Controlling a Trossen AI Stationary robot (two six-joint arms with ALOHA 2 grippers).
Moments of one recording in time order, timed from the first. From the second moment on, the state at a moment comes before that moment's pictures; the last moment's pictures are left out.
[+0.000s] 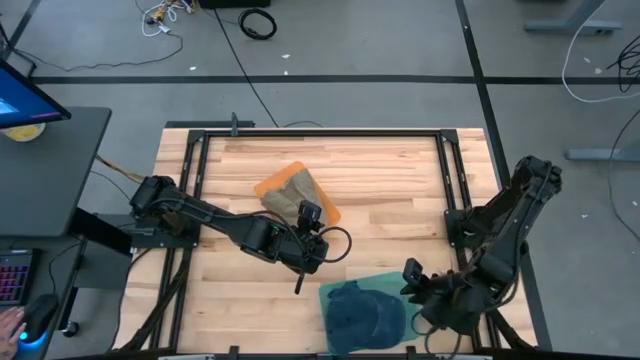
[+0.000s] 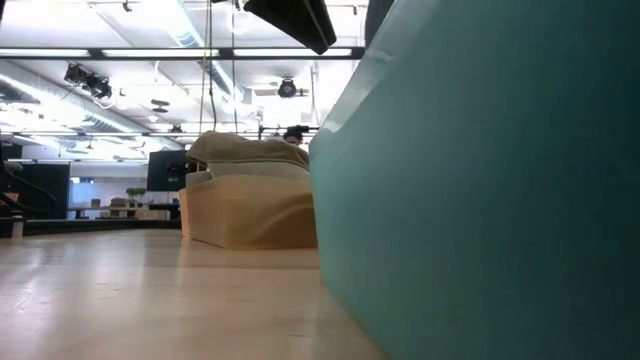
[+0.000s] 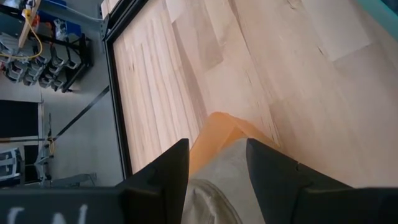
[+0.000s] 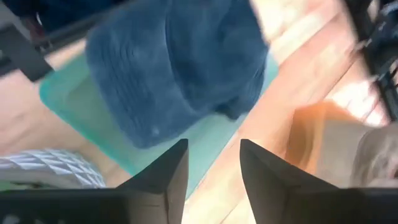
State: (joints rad) left arm -0.36 1.79 1.60 -0.80 -0.67 0.30; right arm 0.94 1.41 1.22 -0.92 0.43 -0.19
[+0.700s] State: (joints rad) left arm -0.34 1.79 1.60 -0.80 -0.67 0.30; right arm 0.74 1.43 0.96 -0.24 -0.07 -0.40
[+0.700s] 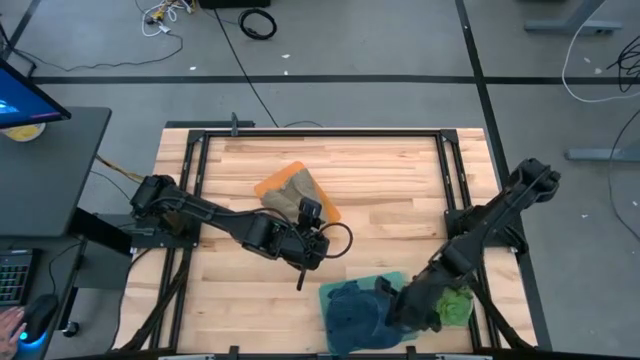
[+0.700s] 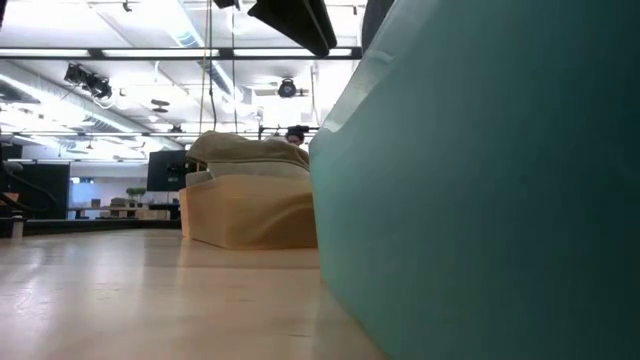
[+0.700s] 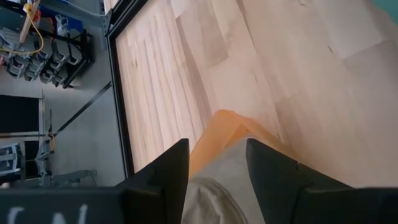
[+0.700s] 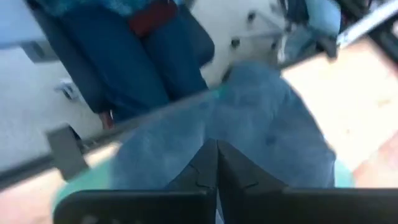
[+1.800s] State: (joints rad) left arm -0.37 1.65 1.65 -0.87 -0.67 -0.04; right arm 0.58 1.36 1.16 -0.57 -0.02 -0.31
